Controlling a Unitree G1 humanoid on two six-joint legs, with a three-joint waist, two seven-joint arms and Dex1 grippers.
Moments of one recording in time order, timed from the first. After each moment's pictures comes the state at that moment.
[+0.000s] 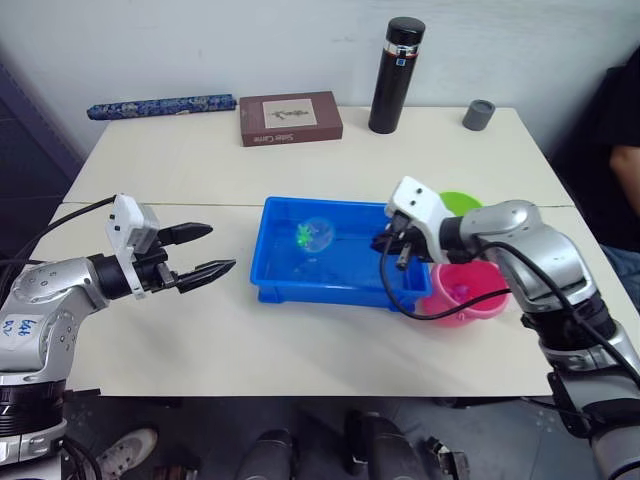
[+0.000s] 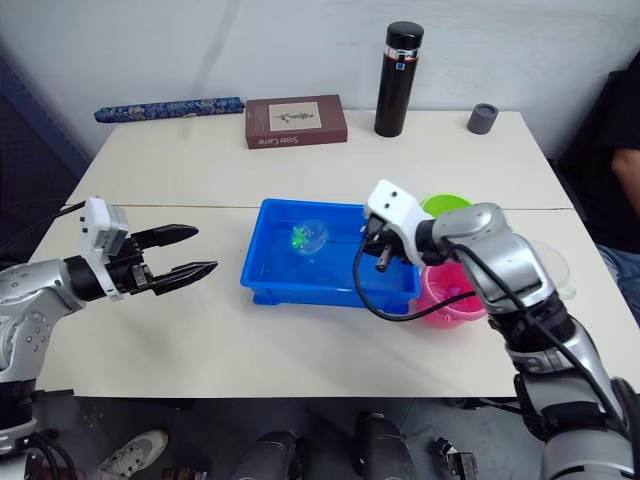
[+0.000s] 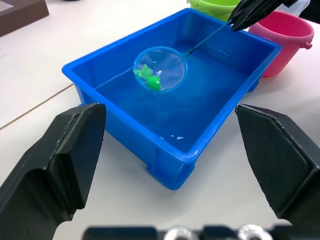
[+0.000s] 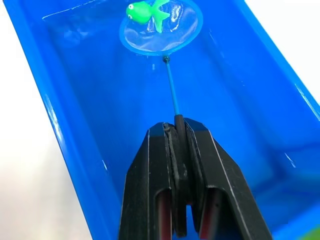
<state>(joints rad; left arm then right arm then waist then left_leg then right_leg) -0.31 0.79 0.29 -0.14 -0.57 0.54 -0.95 -0.80 -0.72 0.24 -0.16 0.18 0.95 0.95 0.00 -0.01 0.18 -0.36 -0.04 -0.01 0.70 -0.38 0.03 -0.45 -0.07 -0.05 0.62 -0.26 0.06</state>
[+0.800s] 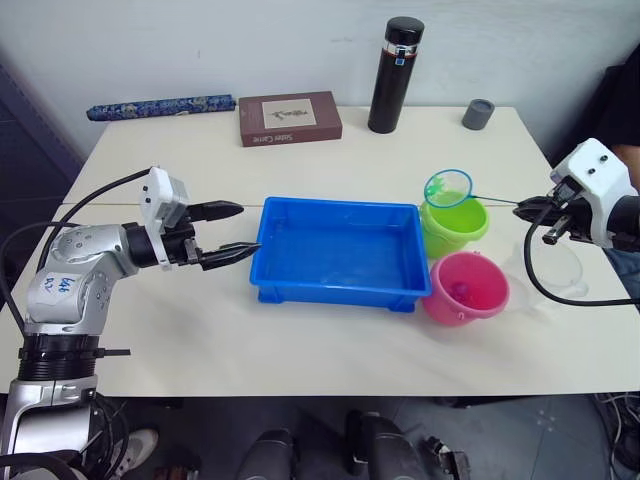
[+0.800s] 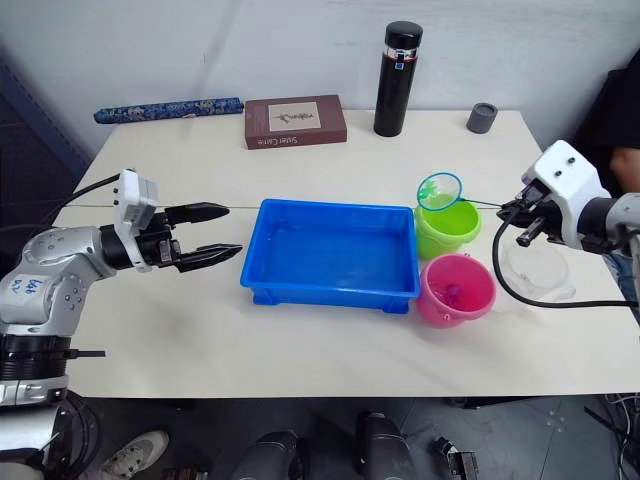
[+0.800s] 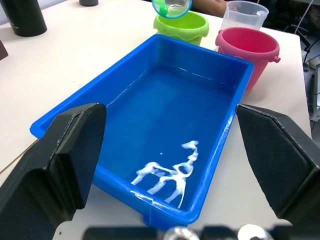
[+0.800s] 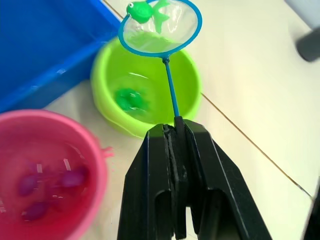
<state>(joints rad) -0.55 0.75 0.13 0.06 -0.51 0.44 -1.07 -0.59 -1.09 -0.10 0.07 0.19 0.64 0.95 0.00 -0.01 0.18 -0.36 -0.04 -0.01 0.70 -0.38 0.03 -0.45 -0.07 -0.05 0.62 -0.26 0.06</state>
